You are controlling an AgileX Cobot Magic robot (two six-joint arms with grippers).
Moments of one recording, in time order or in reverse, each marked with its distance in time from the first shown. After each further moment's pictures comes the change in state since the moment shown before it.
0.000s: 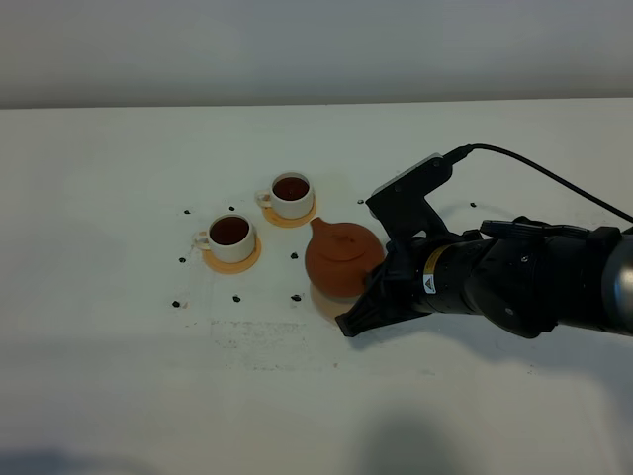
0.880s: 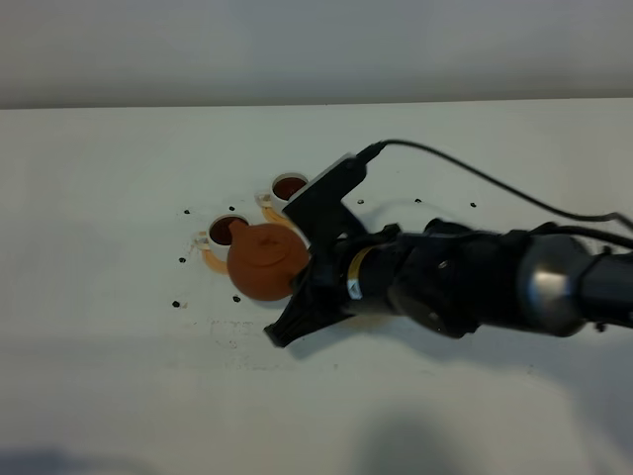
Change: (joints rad) left arm 0.000 0.000 0.000 0.000 0.000 0.001; right arm 0.130 0.087 -0.155 -0.013 0.017 0.002
